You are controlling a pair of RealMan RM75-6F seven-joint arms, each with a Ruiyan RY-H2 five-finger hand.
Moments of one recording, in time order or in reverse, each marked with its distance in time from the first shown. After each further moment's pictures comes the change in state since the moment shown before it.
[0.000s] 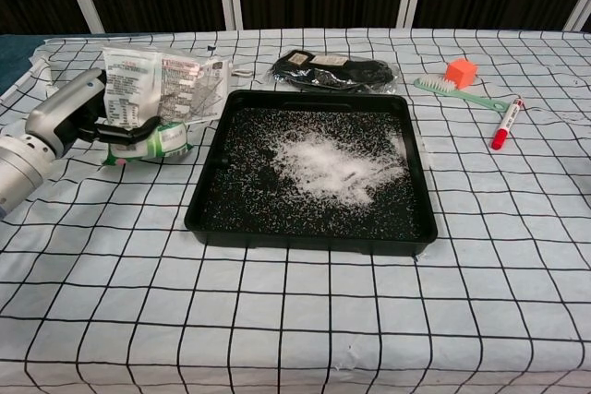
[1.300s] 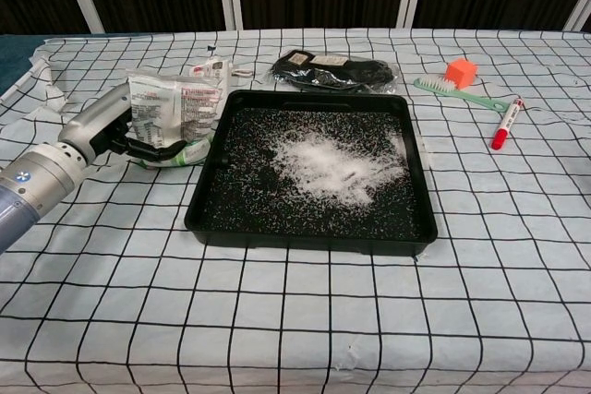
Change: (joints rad) left arm -0.035 -0.052 0.012 0.038 -0.008 -0.057 0.081; right arm -0.004 0.006 0.008 0.001 0.003 0.012 0.012
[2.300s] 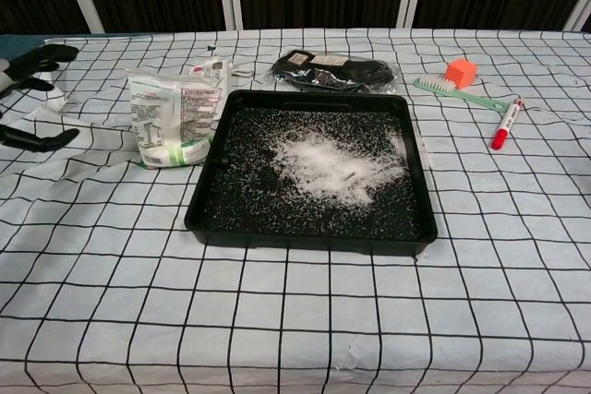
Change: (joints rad) left arm 0.222 0.463 -0.017 -0.726 -0.085 0.126 0.565; right arm 0.000 0.014 -0.006 -0.014 0.002 -0.013 -0.010
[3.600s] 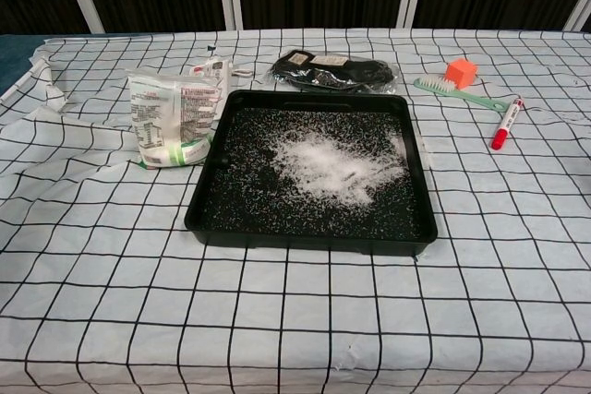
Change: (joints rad) left arm 0.285 0.694 0.063 -0.769 0.011 0.158 0.518; right arm -0.001 -0.005 0.007 0.001 0.008 0.008 0.001
